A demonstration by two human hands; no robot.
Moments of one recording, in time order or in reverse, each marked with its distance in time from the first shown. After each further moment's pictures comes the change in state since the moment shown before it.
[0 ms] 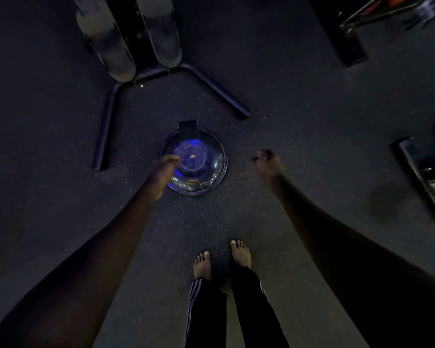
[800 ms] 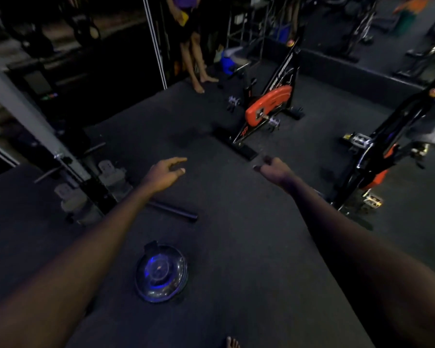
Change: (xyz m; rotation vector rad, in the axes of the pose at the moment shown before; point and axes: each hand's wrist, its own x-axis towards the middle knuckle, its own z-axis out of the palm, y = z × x) left_hand -0.256 0.427 0.081 0.678 -0.230 0.806; right_hand -0.180 -0.118 -0.434 0.036 0.256 -0.226
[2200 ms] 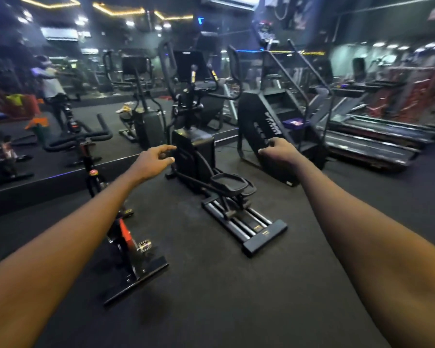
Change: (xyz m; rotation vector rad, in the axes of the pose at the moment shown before) left_hand -0.185 0.643 0.303 0.046 -0.726 1.299; right_hand -0.560 0.238 -0.415 0.087 1.233 0.739
